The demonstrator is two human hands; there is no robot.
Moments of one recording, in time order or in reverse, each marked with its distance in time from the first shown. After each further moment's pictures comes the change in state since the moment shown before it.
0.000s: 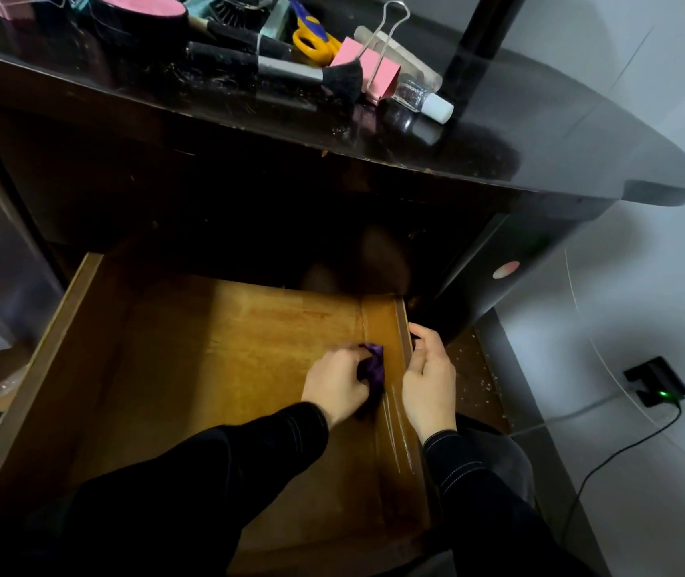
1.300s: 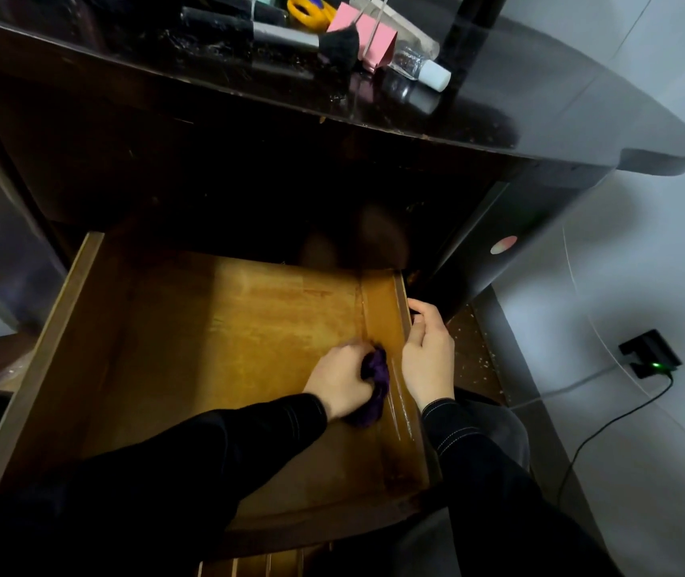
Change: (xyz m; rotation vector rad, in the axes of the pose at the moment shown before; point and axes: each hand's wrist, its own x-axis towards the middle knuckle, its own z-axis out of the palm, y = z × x) left_hand -0.027 0.011 -0.005 -0.007 -0.125 0.044; right_hand -0.001 -0.002 -0.001 -0.036 0.035 -0.017
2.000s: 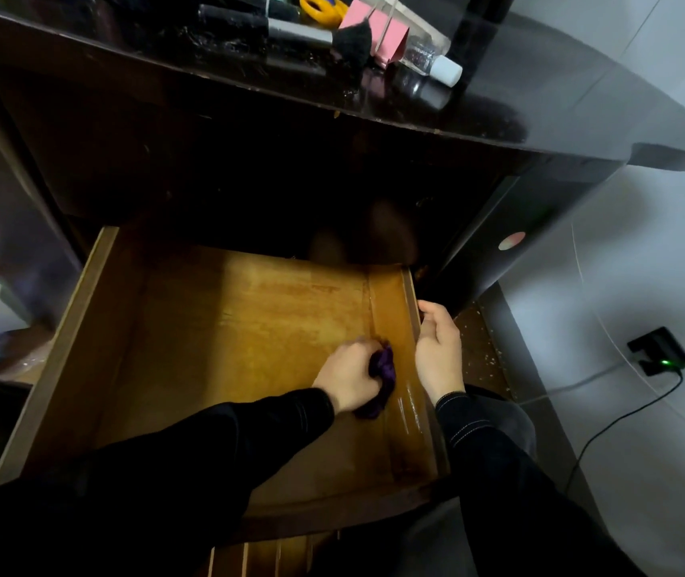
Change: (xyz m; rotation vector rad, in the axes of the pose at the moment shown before) left_hand -0.003 0.003 -0.004 -0.043 -0.025 0.002; right_hand -0.002 -0.001 -0.004 0.197 -0.079 0.147
